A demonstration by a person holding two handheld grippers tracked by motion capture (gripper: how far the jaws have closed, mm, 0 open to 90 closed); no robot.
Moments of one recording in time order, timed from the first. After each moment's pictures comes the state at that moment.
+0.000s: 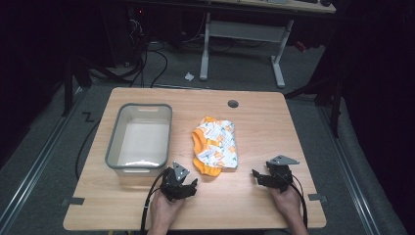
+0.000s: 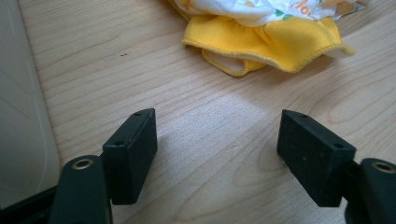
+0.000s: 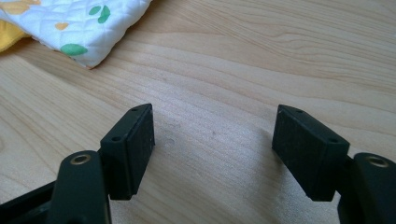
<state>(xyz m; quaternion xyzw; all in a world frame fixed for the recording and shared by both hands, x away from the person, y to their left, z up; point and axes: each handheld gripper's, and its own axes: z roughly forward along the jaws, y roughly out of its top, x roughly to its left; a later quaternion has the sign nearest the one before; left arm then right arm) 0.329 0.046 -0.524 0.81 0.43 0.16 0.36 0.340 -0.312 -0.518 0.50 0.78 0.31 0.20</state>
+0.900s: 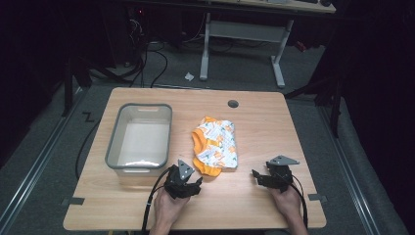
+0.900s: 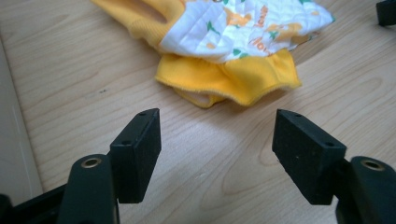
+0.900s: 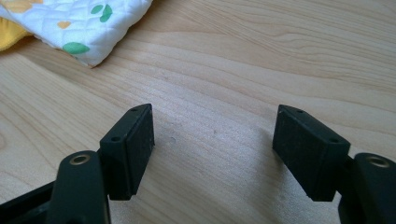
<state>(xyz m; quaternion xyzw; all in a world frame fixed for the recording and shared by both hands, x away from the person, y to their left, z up) 0.329 0.034 -0.502 0.82 0.40 0.16 0.38 0.340 -0.312 -0.518 0.50 0.78 0.31 0.20</state>
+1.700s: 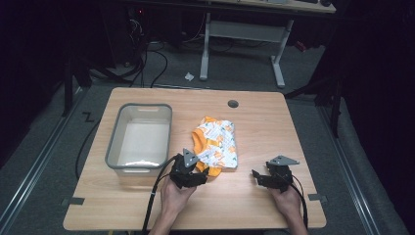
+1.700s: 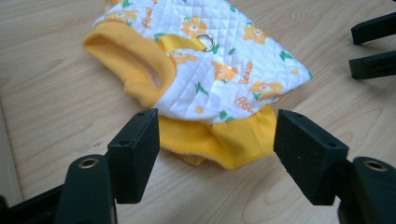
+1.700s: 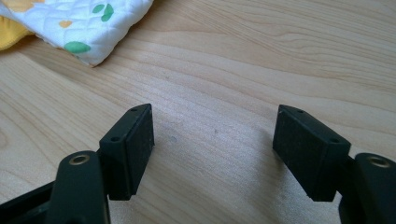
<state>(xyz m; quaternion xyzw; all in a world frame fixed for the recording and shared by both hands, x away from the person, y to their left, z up) 0.350 0.017 -0.476 0.81 0.40 0.15 0.40 0.339 -0.312 -0.518 0.50 0.78 0.31 0.20</state>
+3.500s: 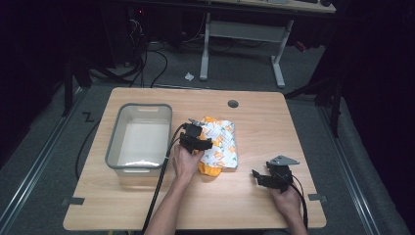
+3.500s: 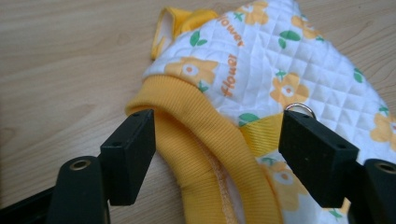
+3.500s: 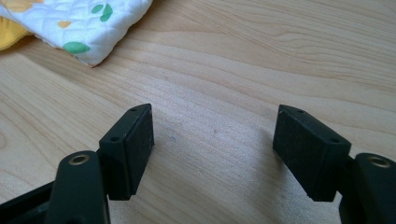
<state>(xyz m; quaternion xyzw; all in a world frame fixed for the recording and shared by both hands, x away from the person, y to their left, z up) 0.468 -0.014 -0.492 0.78 0.50 0.13 0.34 0.340 -0.312 -0.518 0.50 0.78 0.31 0.20</state>
